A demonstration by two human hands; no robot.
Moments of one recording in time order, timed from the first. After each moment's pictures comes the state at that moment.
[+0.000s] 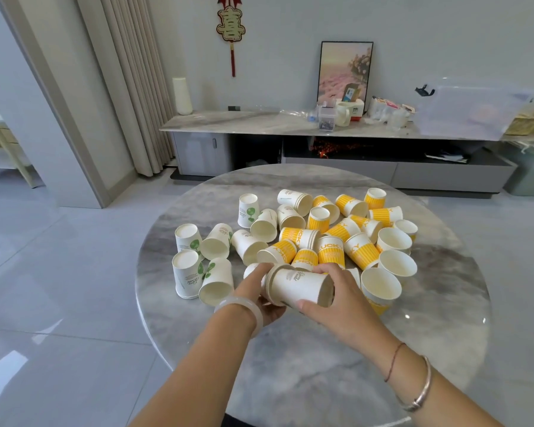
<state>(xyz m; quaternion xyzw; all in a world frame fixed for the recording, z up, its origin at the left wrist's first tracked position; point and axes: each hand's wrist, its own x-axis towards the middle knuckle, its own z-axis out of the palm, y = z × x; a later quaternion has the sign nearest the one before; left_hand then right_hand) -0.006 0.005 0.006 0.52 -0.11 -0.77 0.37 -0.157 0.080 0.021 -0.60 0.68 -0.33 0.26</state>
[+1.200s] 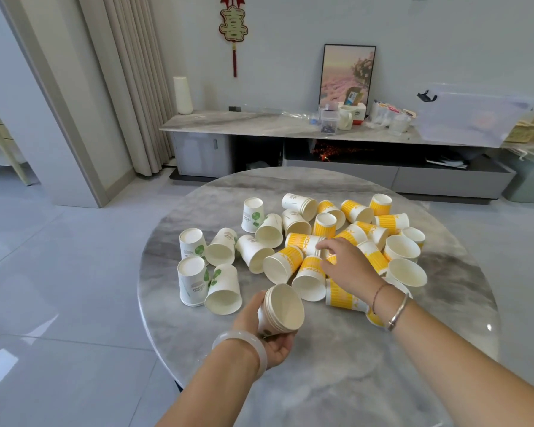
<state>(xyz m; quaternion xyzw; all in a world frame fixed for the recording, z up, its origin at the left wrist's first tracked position) 0.013 0.039 0.016 0.50 0.06 -0.81 0.29 -0.175 -0.005 0.045 -0.65 0.70 -0.22 0.18</state>
